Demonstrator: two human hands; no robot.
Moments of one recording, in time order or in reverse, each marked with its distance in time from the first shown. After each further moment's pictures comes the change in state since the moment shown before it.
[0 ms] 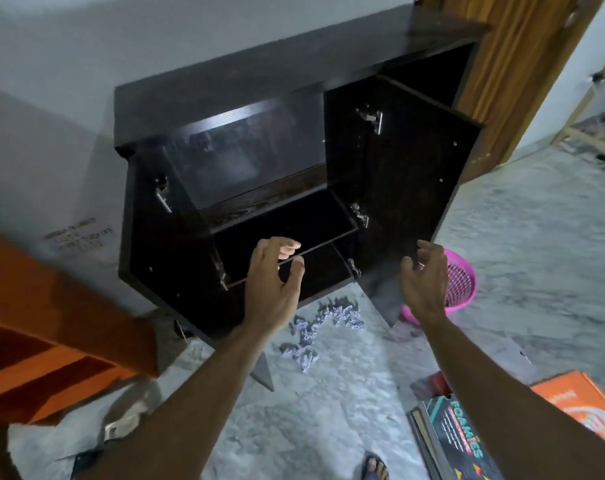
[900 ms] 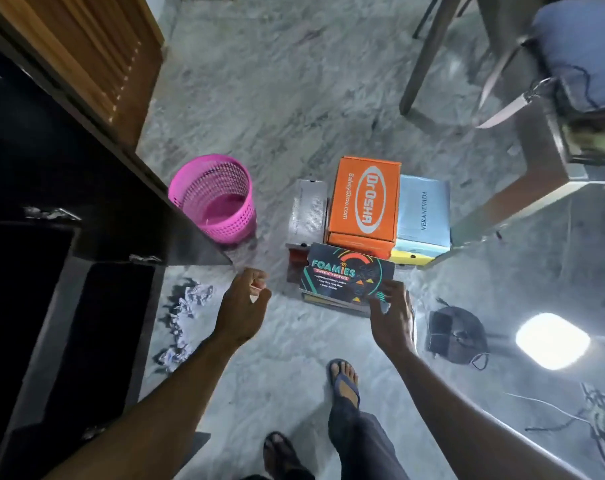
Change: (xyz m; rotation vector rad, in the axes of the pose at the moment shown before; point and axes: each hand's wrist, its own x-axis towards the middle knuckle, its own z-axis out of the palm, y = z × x) left_hand -0.120 -0.093 0.328 0.047 -1.279 0.126; right_hand -0.257 0.299 -0.089 -0.146 0.668 0.787
